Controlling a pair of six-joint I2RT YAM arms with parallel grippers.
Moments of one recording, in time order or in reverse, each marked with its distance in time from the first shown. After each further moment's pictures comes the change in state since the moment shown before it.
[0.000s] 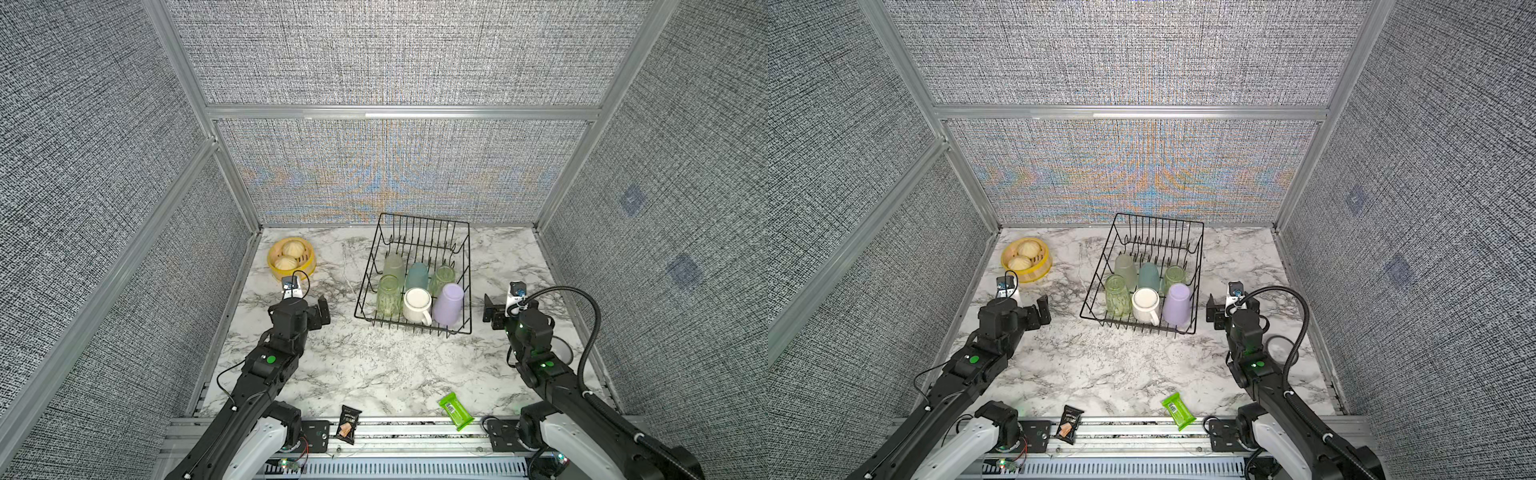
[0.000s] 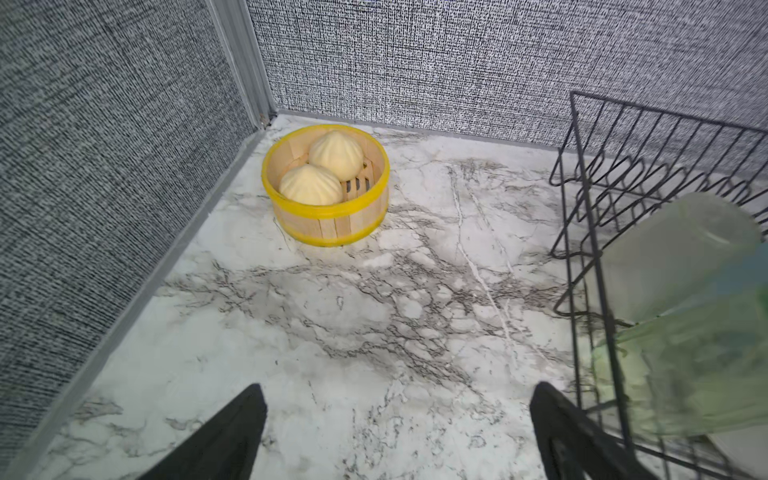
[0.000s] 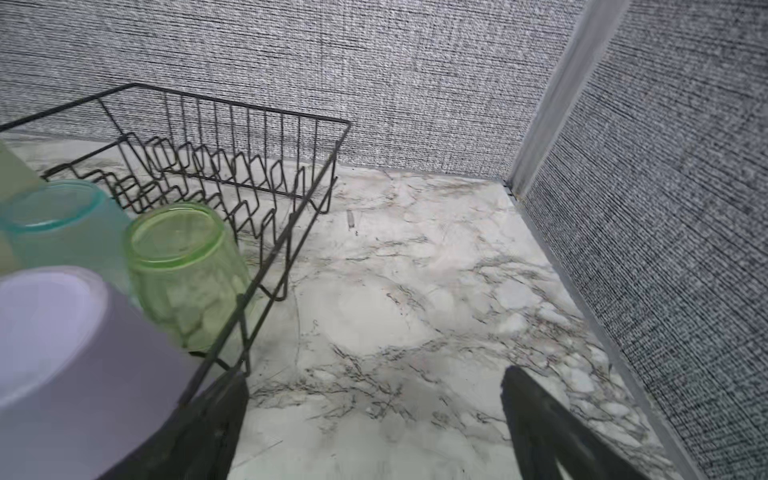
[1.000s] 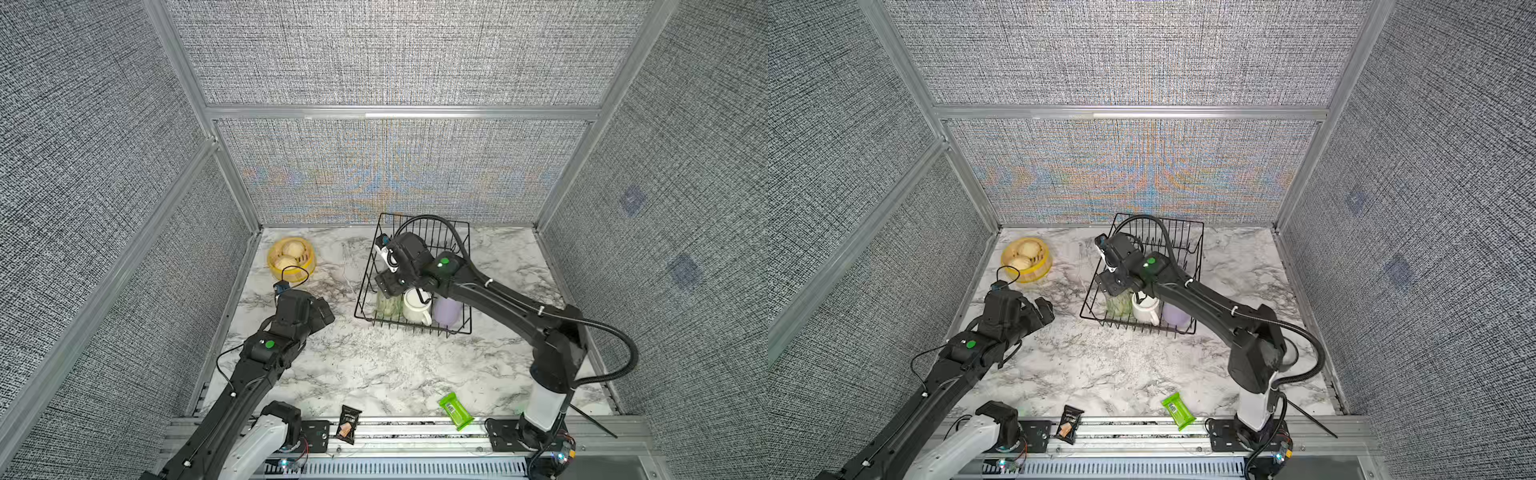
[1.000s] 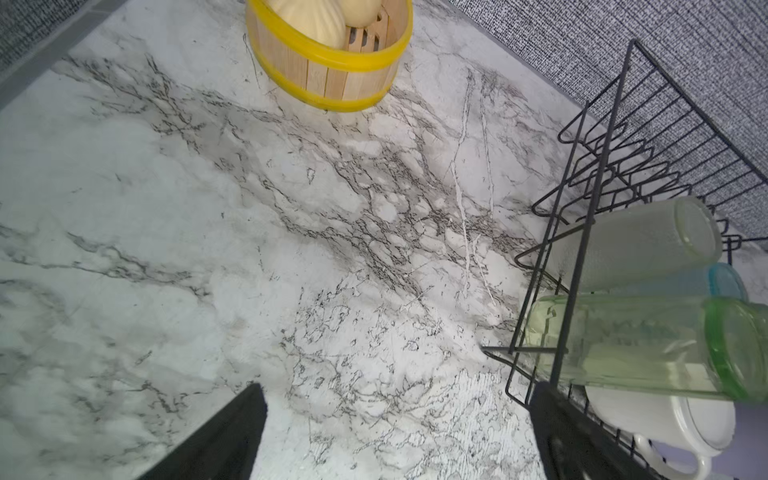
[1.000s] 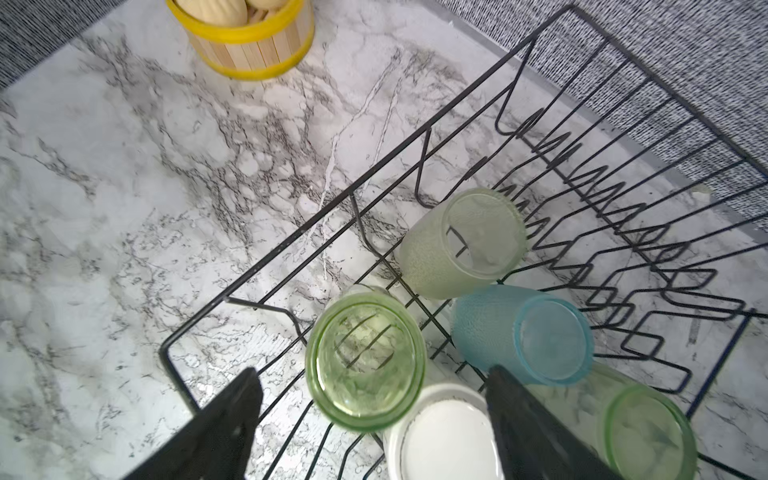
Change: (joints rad) left arm 0.013 0.102 0.233 -0.400 0.182 -0.462; right arm 0.586 0.903 1.431 -1.086 -0.136 0.083
